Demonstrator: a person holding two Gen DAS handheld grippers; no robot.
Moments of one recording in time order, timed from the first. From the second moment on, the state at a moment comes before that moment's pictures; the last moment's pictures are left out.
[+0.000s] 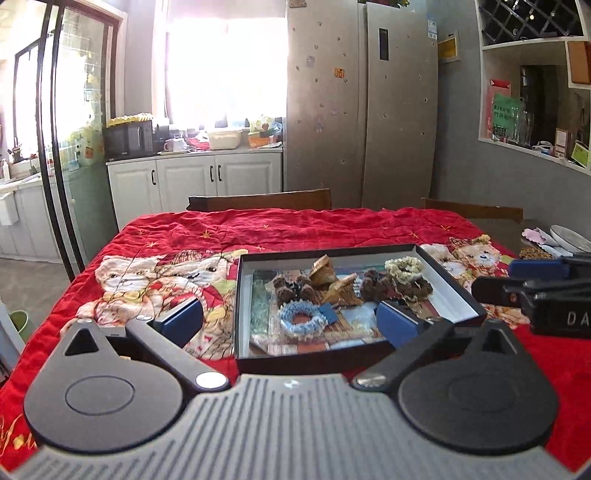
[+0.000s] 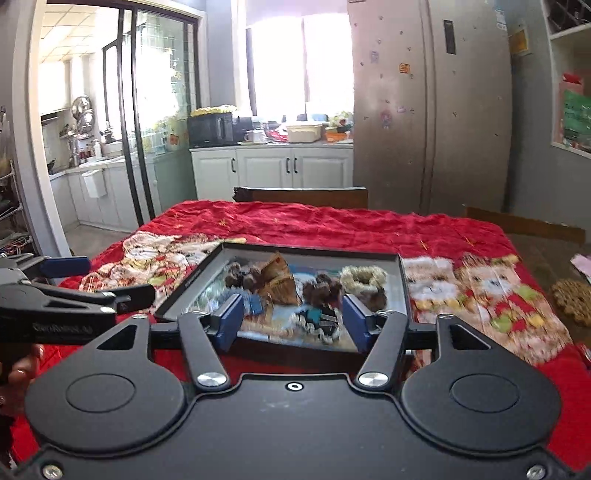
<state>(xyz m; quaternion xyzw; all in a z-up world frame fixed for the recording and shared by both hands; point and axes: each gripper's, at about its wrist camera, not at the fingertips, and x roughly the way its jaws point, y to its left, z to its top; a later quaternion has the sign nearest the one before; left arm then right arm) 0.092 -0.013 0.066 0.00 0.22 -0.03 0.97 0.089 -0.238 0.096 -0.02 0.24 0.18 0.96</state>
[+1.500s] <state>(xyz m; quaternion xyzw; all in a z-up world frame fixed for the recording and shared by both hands) 0.014 -0.025 0.022 0.00 0.27 -0.03 0.96 0.014 -0.246 0.039 -0.01 0.31 0.10 0.94</state>
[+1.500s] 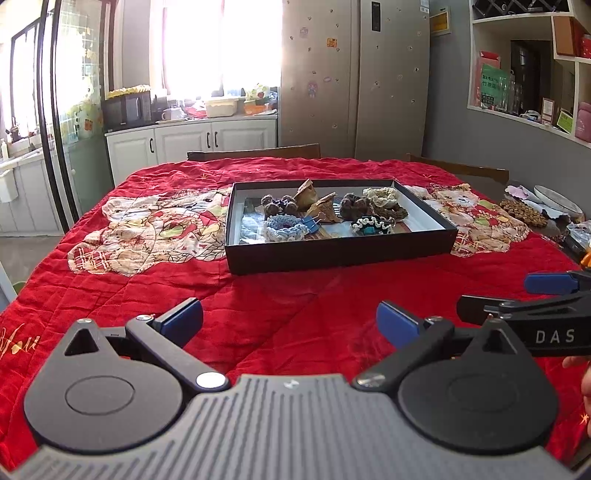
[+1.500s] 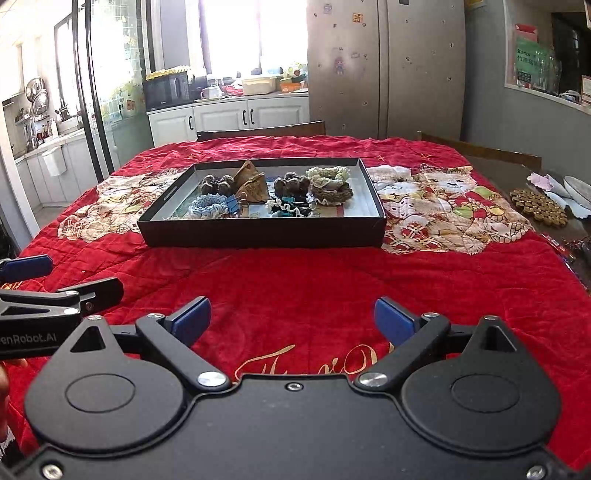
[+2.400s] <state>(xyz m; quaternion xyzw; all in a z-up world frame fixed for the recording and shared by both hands) 0.015 -0.028 0.020 0.00 0.28 -0.04 0.96 0.015 -0.244 0.036 -0.01 0.32 0.10 0.94</state>
